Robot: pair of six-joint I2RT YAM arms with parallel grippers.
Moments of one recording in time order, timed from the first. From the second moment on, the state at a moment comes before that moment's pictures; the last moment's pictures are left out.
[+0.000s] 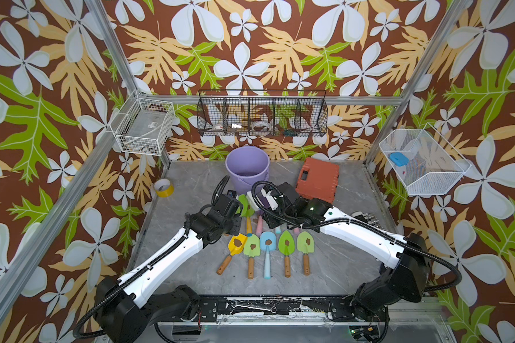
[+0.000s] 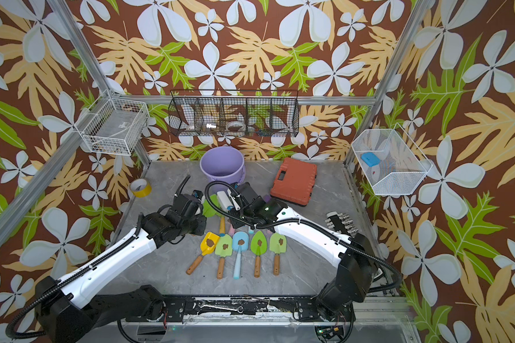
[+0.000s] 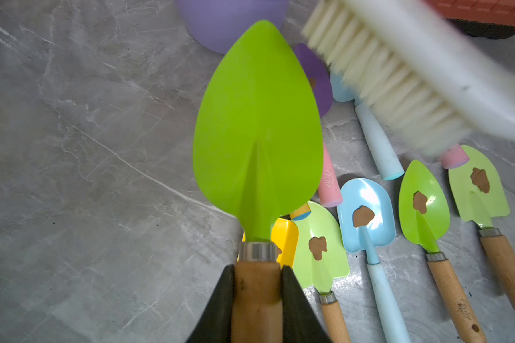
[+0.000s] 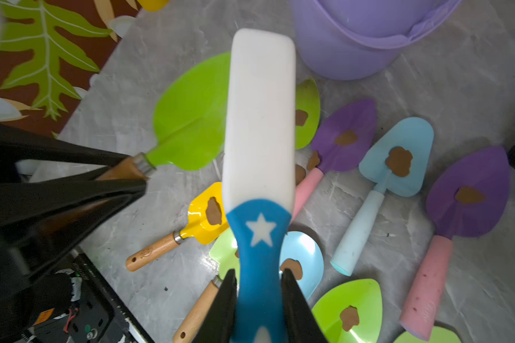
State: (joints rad) left arm -0.61 1.17 1.00 -0.77 -0.20 -0.32; right arm 0.88 1.57 1.38 -0.61 -0.01 0.37
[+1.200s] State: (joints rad) left arm -0.45 1.71 1.69 -0.72 -0.20 -0.30; right arm 0.69 1.36 1.15 -0.44 0.00 0.42
